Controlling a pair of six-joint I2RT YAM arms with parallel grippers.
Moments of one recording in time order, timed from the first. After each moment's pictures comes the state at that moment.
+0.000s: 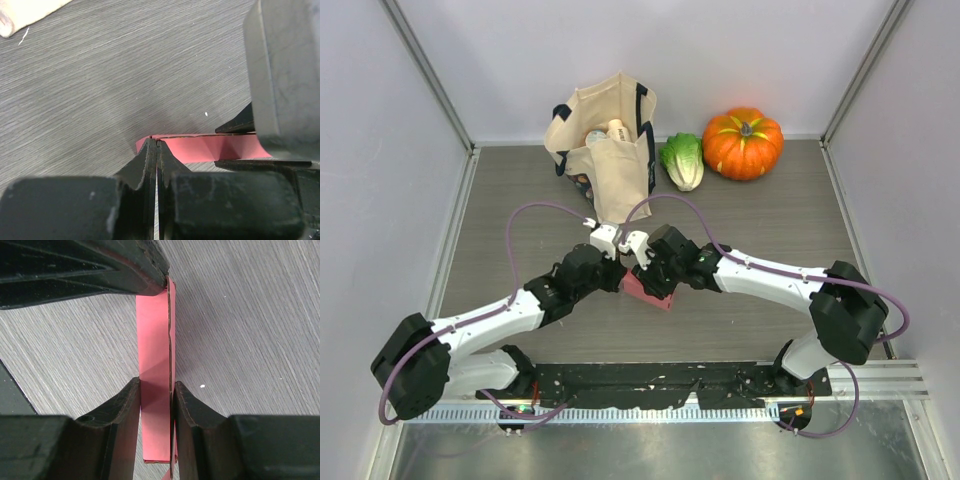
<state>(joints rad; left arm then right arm) -0.81 1.15 0.55 0.09 -0.13 -0.36 0.91 1.52 0.98 -0.34 -0.14 -0.11</state>
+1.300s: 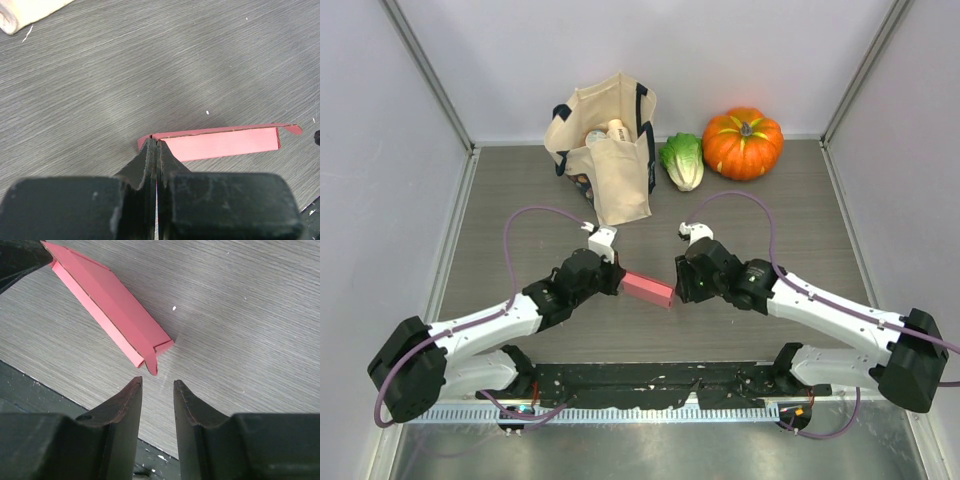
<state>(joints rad) -0.83 1.12 0.52 0.11 -0.17 -0.37 0.91 1.13 0.83 -0.55 0.15 0.52</state>
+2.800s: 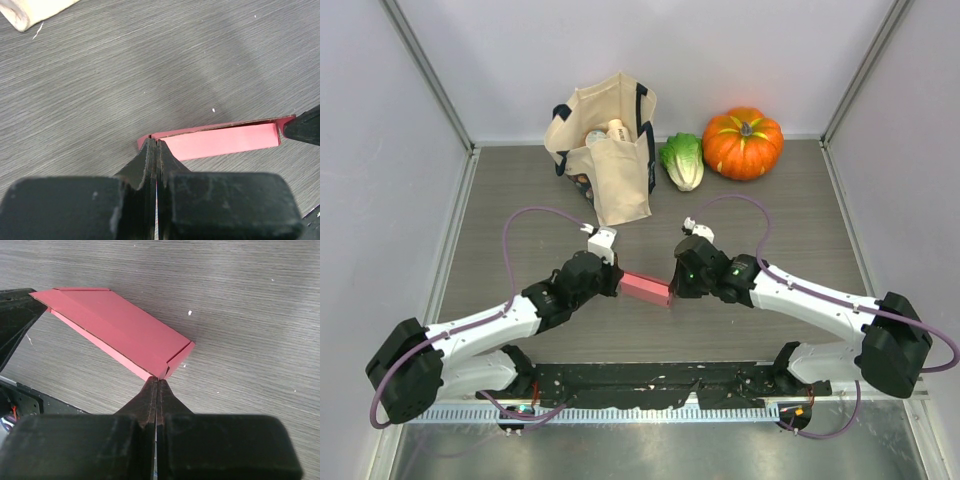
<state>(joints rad) -0.85 1.10 0.52 0.08 -0.21 -0.37 0.90 1.26 0.84 -0.47 0.12 0.81</state>
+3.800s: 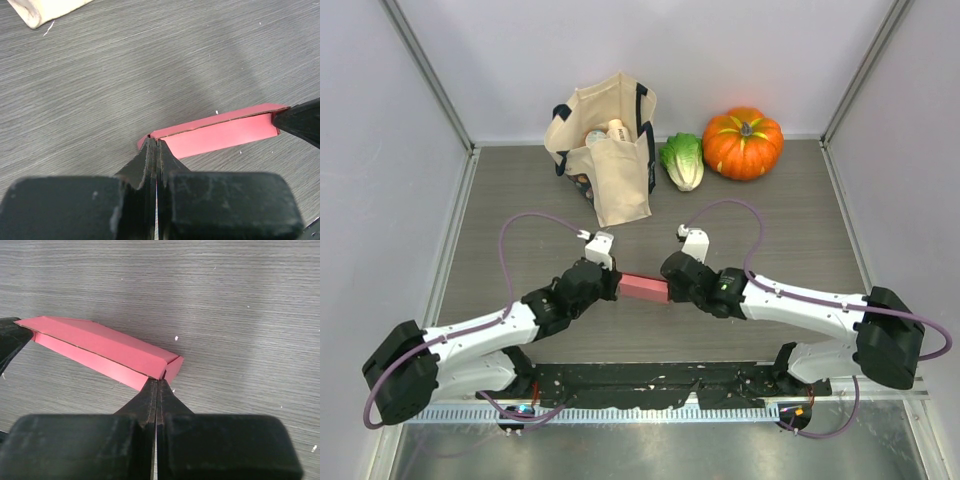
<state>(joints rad) -0.90 1.08 0.47 0.12 -0.30 -0.40 1.02 1.29 0.81 -0.39 0.42 0.86</state>
